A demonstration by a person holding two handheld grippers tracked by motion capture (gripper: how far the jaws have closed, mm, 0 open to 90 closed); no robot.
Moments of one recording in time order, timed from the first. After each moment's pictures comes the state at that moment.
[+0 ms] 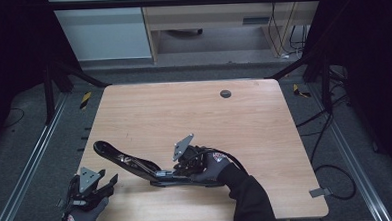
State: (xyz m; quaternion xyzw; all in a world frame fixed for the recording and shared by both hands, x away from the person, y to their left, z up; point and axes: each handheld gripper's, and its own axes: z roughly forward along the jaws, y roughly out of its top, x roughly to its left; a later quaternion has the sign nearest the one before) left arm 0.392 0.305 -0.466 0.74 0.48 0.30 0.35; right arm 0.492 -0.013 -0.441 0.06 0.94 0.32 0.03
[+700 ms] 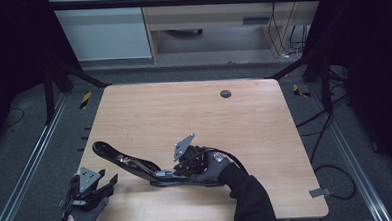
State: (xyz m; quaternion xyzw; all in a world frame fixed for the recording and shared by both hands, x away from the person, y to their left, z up) left arm 0.392 0.306 -0.466 0.75 0.48 0.30 0.35; right arm 0.492 -0.015 -0.440 0.06 0.94 0.33 0.02
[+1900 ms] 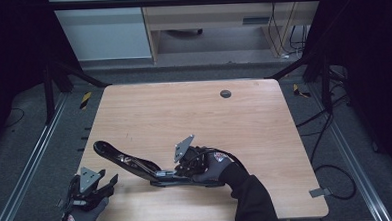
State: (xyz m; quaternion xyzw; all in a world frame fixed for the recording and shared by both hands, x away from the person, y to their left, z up) left arm 0.392 0.305 -0.466 0.75 0.48 0.30 0.35; right arm 0.491 -0.016 -0.441 0.05 0.95 0.32 0.02
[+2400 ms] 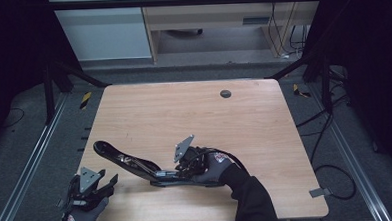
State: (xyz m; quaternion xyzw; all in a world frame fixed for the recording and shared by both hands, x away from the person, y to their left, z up) left arm 0.392 0.305 -0.466 0.75 0.48 0.31 0.35; right arm 0.490 -0.016 -0.441 0.06 0.95 0.32 0.02
